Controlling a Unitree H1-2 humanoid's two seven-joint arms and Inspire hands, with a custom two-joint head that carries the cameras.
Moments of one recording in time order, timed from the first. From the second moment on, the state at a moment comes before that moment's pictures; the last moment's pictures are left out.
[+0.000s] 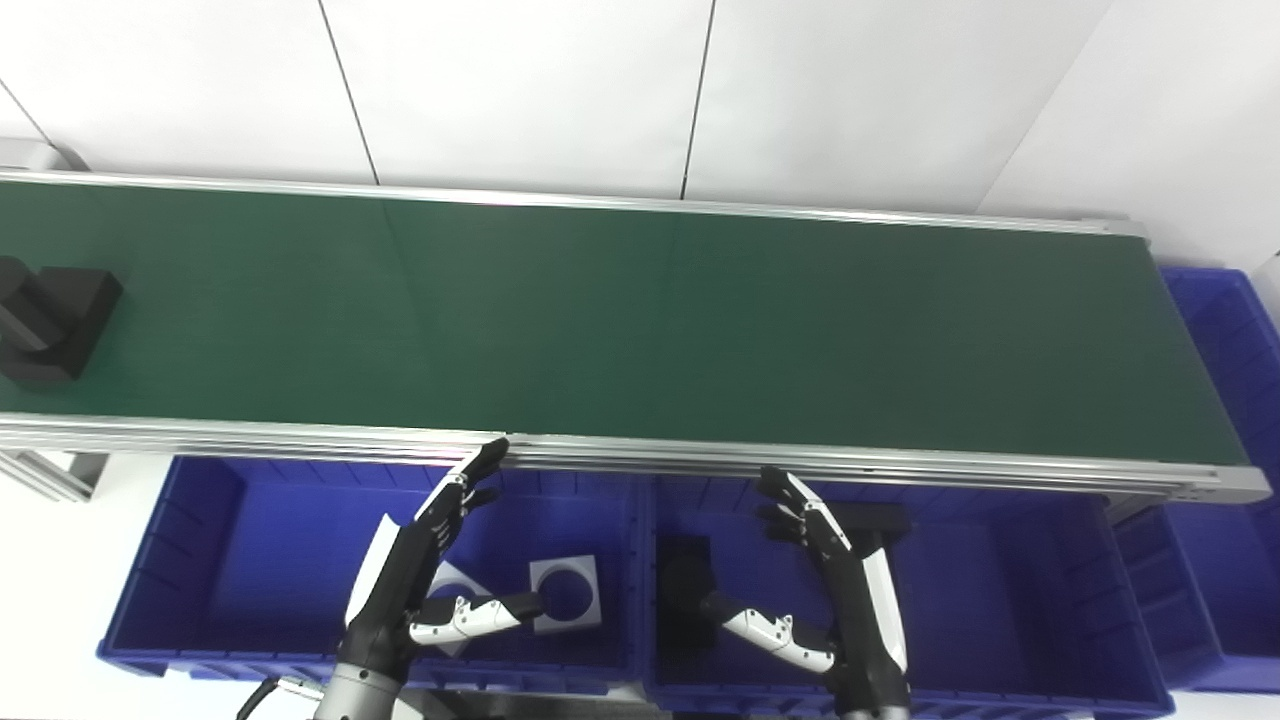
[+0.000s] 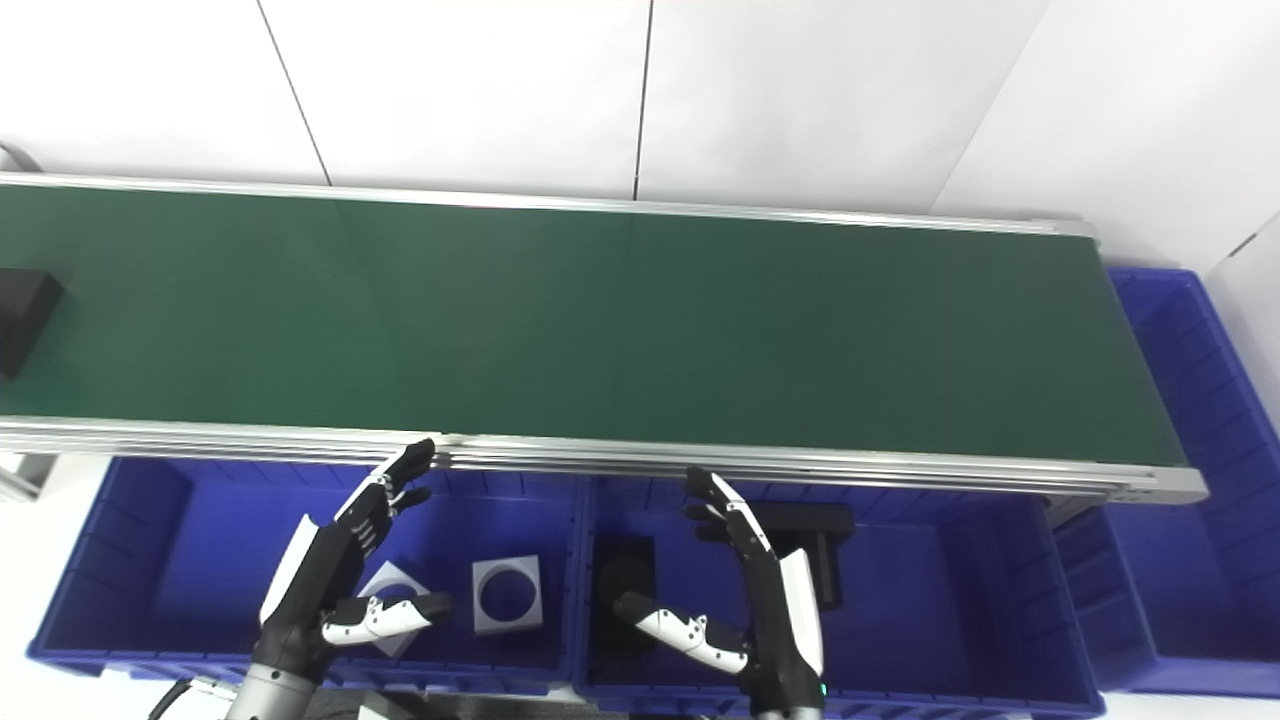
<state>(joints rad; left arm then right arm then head) 0.27 0.20 -0.36 0.11 0.08 -0.44 0.00 0.49 -0.09 0.28 -0.01 -0.36 -0.41 -0.36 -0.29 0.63</state>
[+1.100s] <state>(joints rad) 0.21 0.19 -0.43 0.22 0.08 -0.44 0.07 0.45 -0.20 0.34 -0.04 -0.30 -0.41 -0.46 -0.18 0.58</state>
